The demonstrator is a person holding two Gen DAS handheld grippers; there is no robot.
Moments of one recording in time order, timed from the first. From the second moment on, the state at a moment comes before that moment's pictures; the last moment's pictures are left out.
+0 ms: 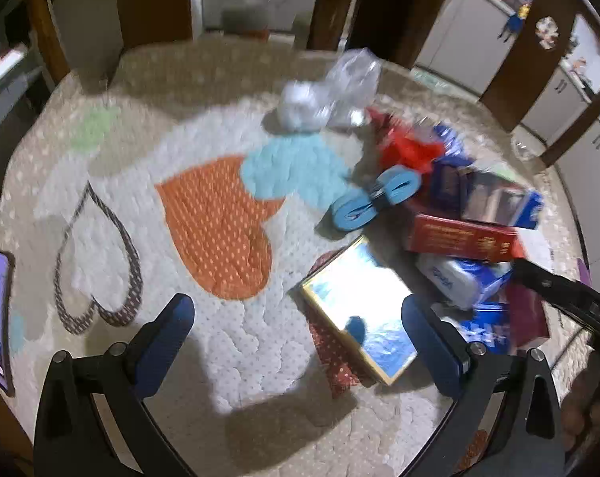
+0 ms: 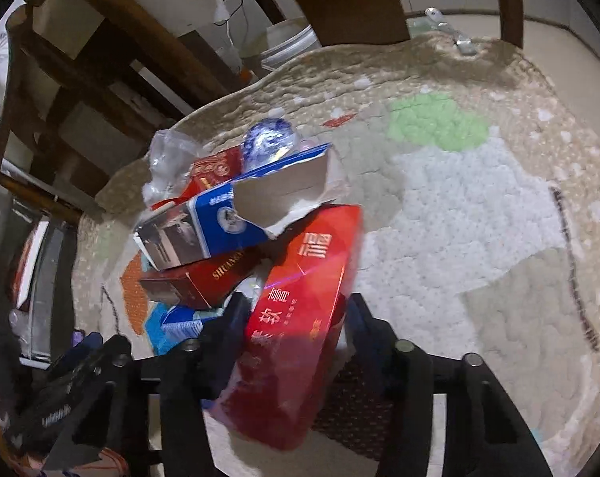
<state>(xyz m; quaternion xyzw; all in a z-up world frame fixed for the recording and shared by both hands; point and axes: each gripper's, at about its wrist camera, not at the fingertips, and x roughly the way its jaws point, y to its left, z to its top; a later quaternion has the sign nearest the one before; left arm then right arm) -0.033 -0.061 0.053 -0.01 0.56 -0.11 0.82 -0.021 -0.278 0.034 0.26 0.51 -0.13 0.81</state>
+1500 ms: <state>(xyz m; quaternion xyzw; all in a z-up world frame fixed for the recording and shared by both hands) -0.094 -0.080 0.075 0.04 0.51 -0.17 0.84 -0.124 -0.301 0.080 0.20 0.46 -0.16 0.85</state>
